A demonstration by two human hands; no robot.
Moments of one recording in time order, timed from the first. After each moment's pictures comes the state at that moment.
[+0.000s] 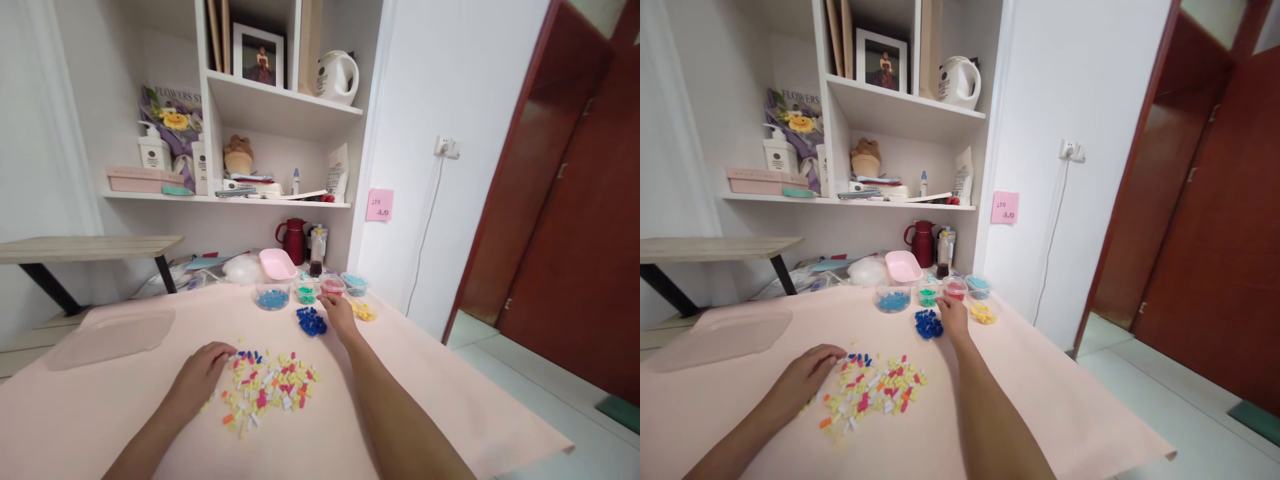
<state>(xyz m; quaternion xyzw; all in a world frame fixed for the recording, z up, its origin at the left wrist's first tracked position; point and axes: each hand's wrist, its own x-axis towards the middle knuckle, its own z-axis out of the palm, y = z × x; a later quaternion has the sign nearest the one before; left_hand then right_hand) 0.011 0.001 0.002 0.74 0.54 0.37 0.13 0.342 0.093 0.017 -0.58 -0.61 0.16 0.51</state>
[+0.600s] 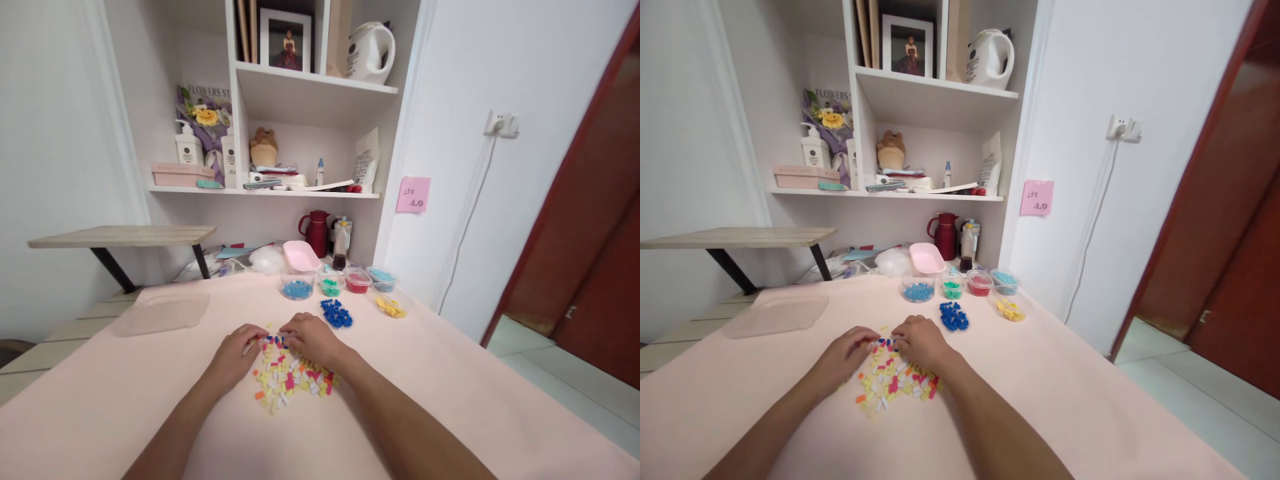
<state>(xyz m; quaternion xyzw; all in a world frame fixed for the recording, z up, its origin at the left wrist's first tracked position) 0.020 -0.011 0.009 0.74 0.52 0.38 0.18 0.236 0.029 0.024 -0.39 -0.89 0.08 0.21</state>
